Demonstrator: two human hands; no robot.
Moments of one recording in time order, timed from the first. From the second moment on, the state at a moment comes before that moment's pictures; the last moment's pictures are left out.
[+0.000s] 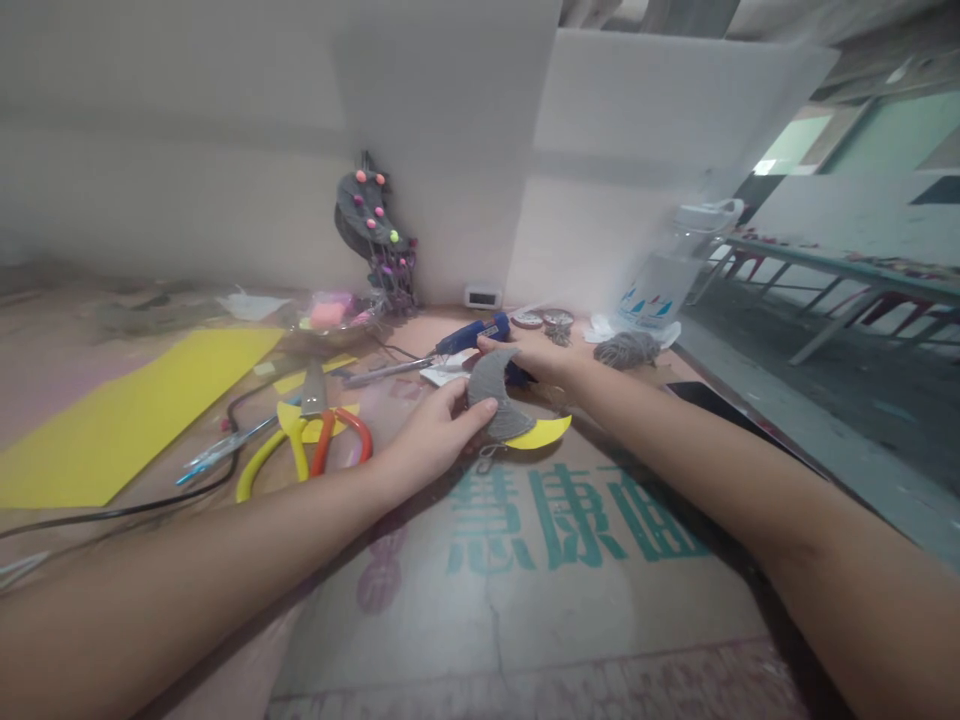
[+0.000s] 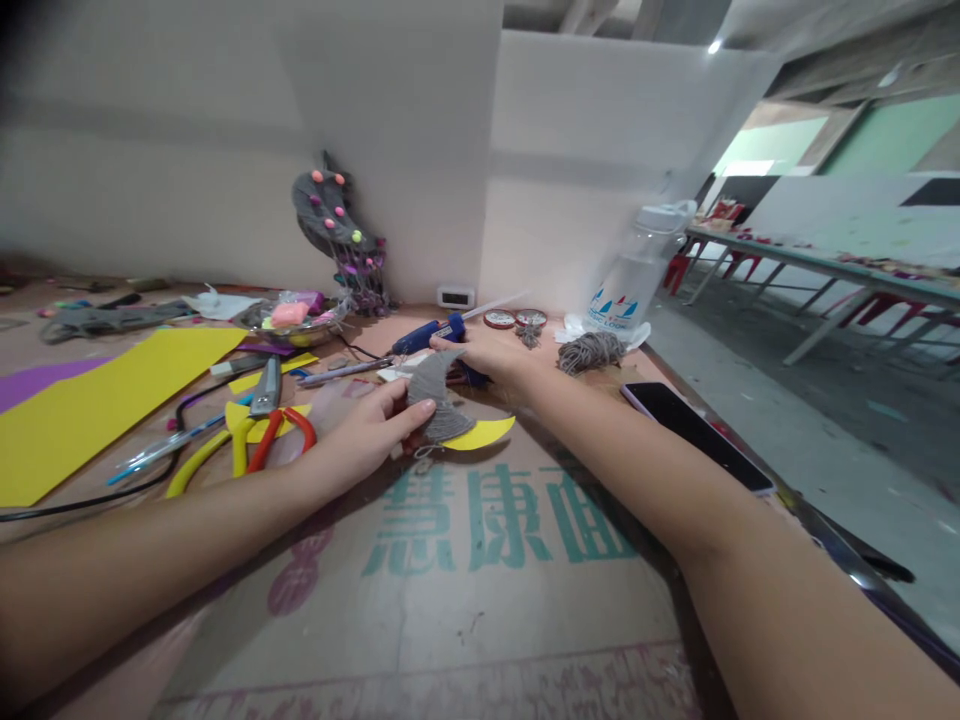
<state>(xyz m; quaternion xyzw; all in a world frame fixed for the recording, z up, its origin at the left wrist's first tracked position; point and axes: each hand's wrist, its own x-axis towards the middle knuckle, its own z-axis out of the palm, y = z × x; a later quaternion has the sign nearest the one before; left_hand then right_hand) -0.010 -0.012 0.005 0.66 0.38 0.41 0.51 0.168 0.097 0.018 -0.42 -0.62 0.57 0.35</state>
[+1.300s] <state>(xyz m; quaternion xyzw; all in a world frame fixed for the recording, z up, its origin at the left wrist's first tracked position) -0.009 -0.009 -0.002 0.67 0.32 0.40 0.53 0.162 0.127 0.046 -0.43 -0.59 0.51 0.45</state>
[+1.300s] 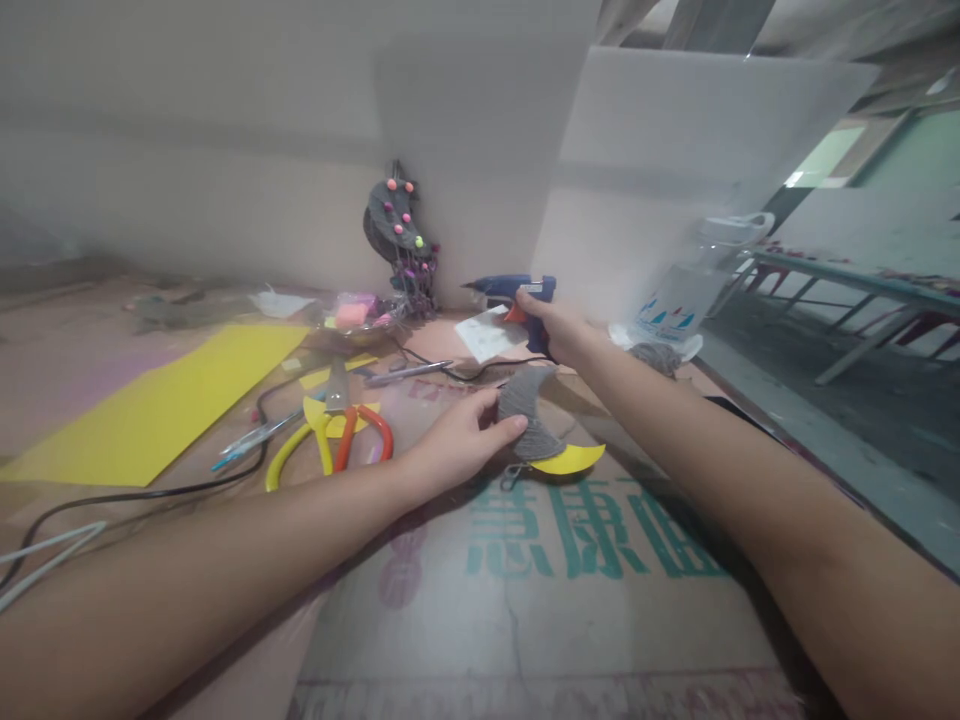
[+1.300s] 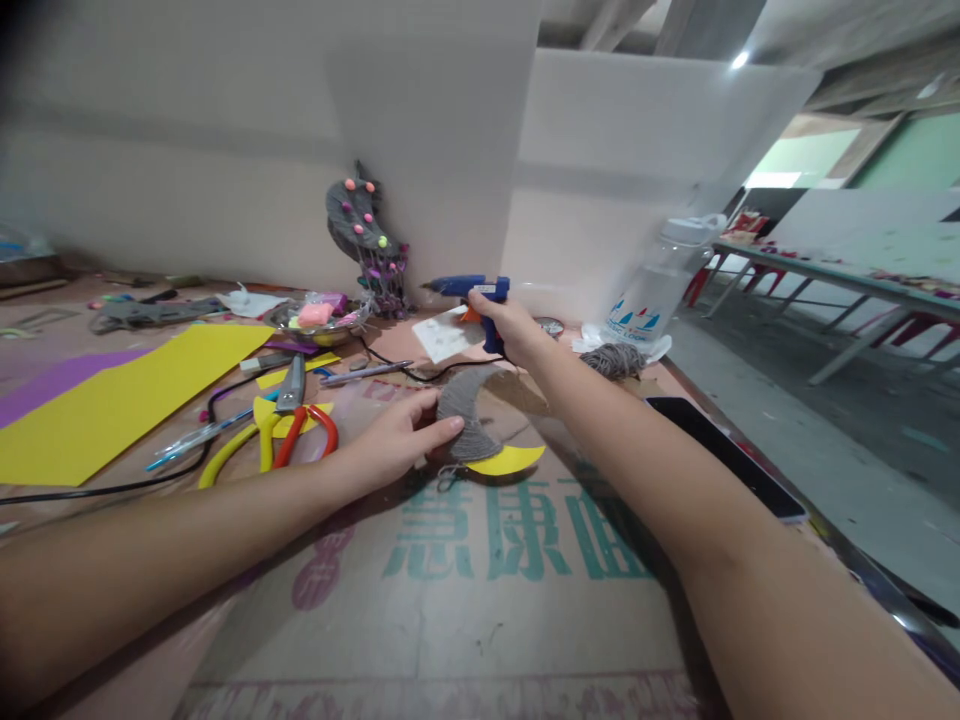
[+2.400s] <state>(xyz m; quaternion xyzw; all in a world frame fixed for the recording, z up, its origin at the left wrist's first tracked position) -0.009 -0.010 0.003 0.65 0.31 0.37 0.58 0.196 0.123 0.034 -0.45 -0.59 0.60 0.30</state>
